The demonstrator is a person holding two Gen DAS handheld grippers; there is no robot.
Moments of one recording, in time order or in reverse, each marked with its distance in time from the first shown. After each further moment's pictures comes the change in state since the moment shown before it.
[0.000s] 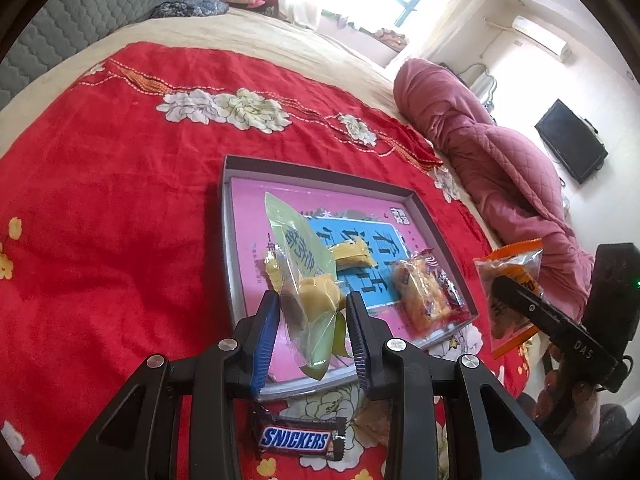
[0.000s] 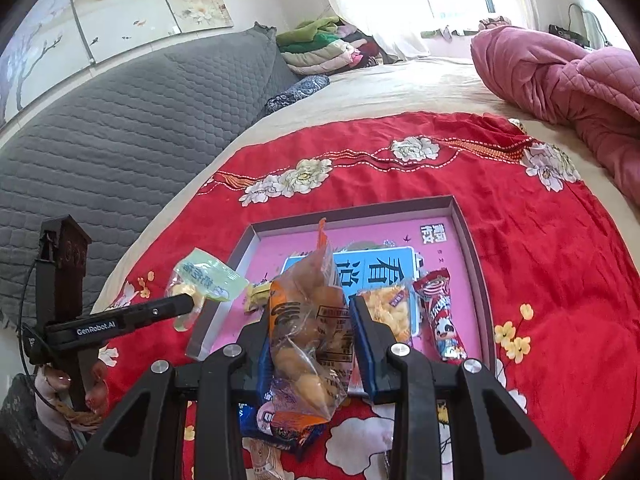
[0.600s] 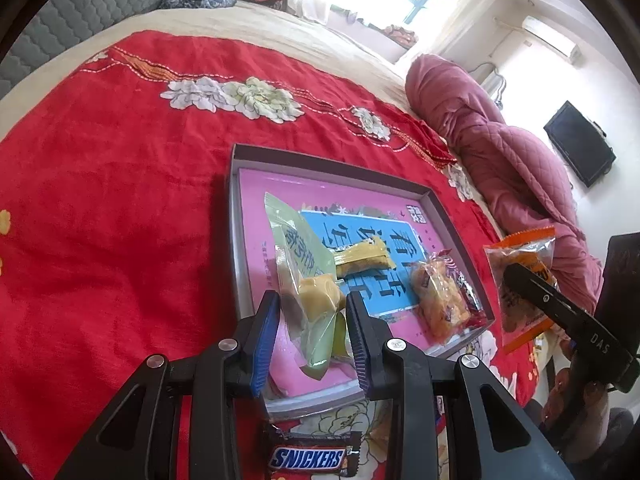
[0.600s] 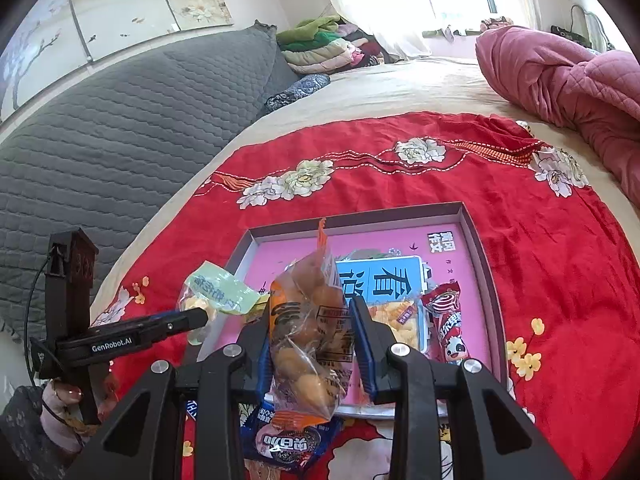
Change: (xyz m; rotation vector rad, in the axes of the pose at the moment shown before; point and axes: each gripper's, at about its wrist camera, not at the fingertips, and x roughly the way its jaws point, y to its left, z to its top) left arm 0.022 0.007 -0.001 -0.022 0.018 0.017; right arm 0.020 0.002 0.011 -0.001 0.005 -0.003
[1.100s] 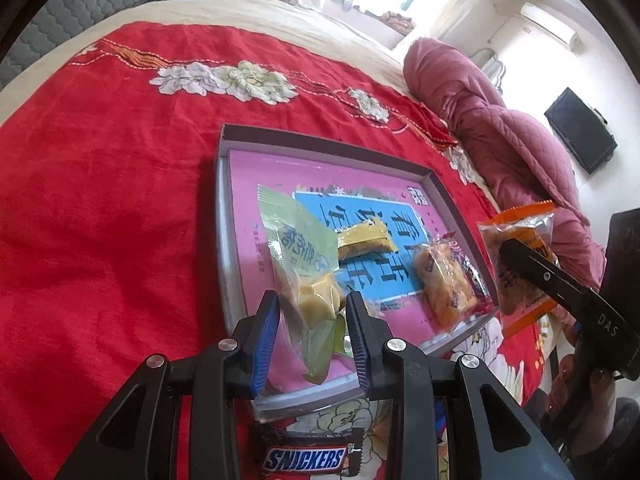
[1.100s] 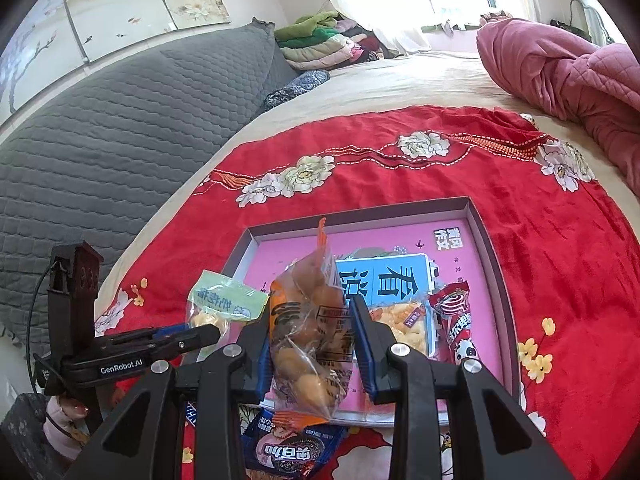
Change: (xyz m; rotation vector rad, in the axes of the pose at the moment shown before) left arm 0.015 -0.005 -0.007 0.024 0.048 0.008; right arm 0.014 -0.003 0.001 0.017 0.013 0.007
